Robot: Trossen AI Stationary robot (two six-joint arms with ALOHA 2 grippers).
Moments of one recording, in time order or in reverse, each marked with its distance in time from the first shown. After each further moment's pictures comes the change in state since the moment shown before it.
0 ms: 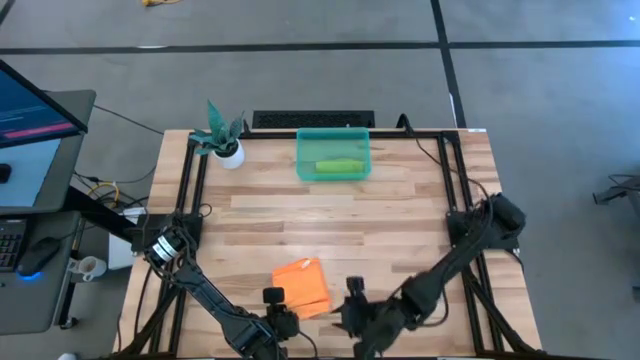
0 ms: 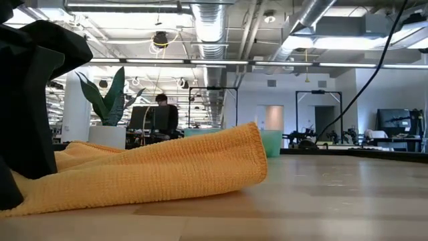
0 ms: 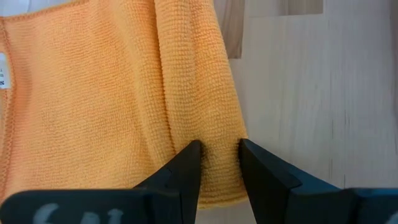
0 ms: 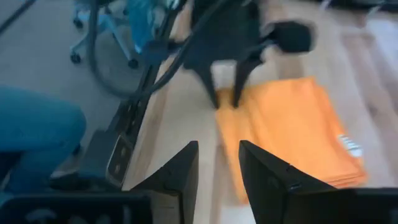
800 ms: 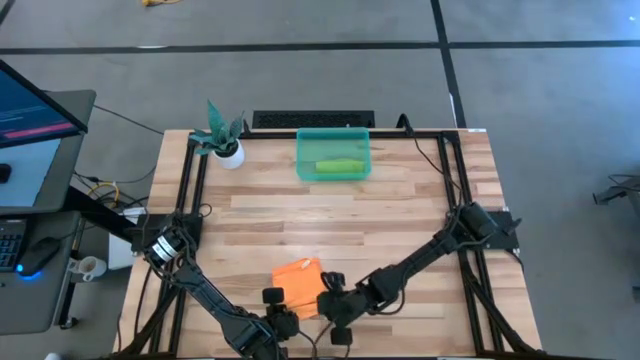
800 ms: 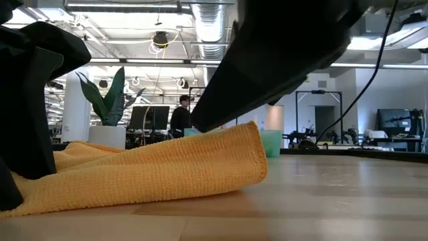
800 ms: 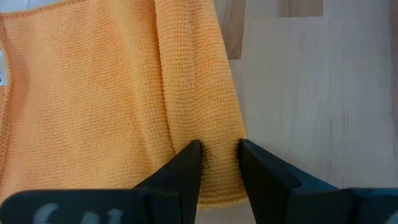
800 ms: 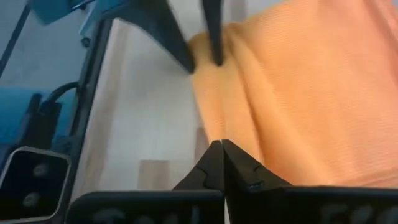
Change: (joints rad) left arm -0.002 0.000 -0.001 0.023 0.000 -0.011; right arm -0.149 0.213 0.000 0.139 -0.285 0.052
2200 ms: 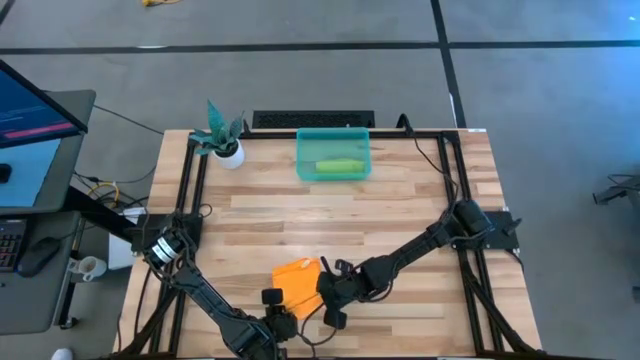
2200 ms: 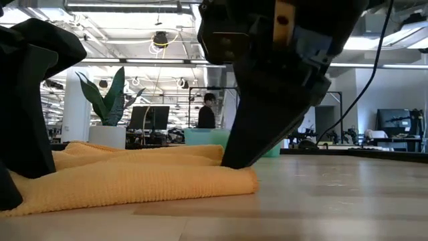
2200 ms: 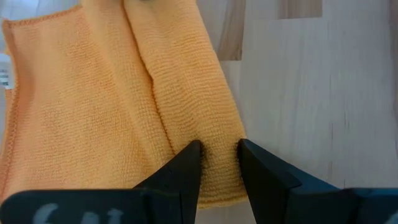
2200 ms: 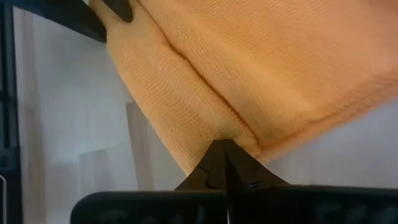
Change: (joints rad) left arm -0.010 0.002 0.000 -0.003 -0.044 -0.006; right arm -0.077 0.022 0.004 -0.183 -0.063 0.235
